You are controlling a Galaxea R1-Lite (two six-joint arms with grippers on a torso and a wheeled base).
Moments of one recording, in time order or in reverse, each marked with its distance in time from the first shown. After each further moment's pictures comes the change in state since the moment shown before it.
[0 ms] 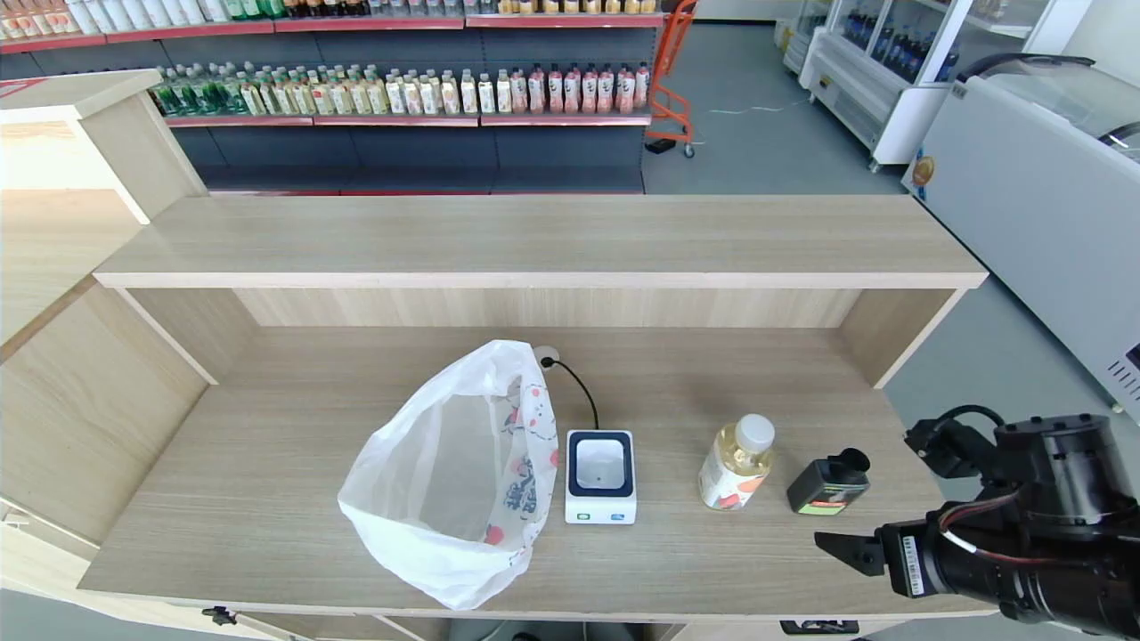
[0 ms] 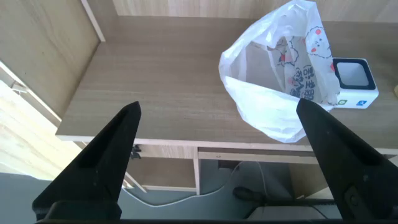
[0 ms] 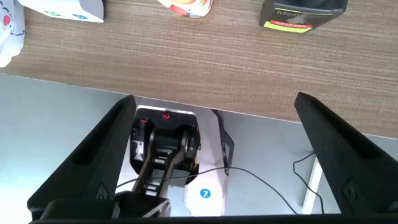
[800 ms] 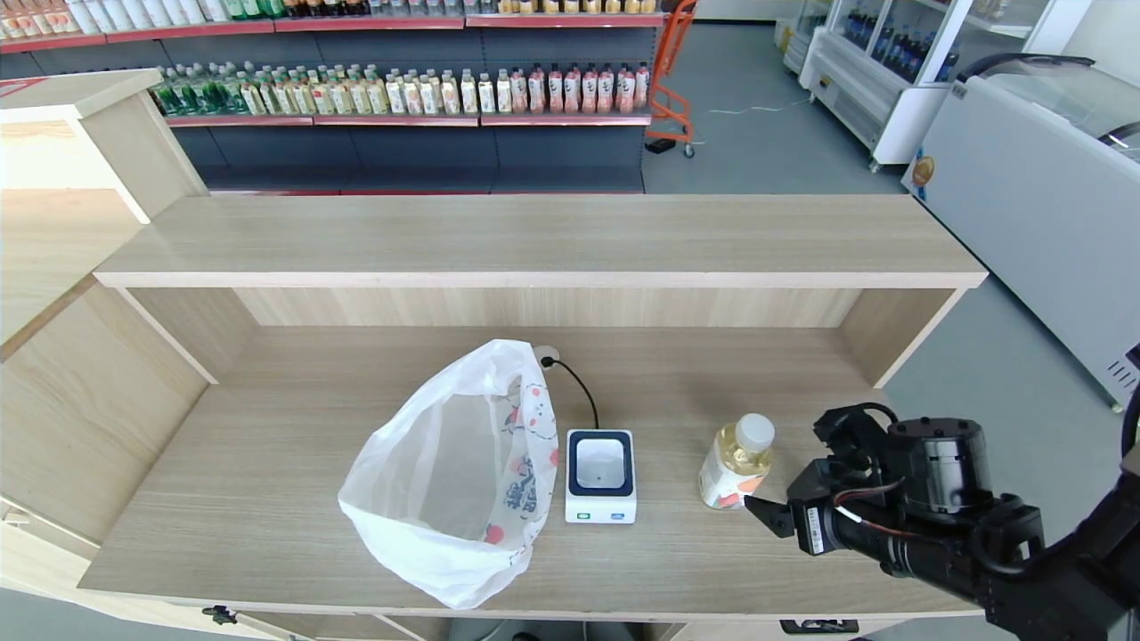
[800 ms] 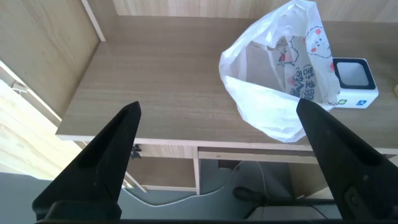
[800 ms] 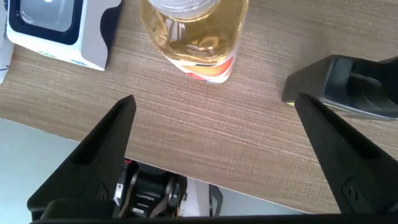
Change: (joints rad) left arm 0.000 0.000 0.000 0.000 0.000 0.000; right arm 0.061 0.381 0.000 -0.554 -0.031 -0.099
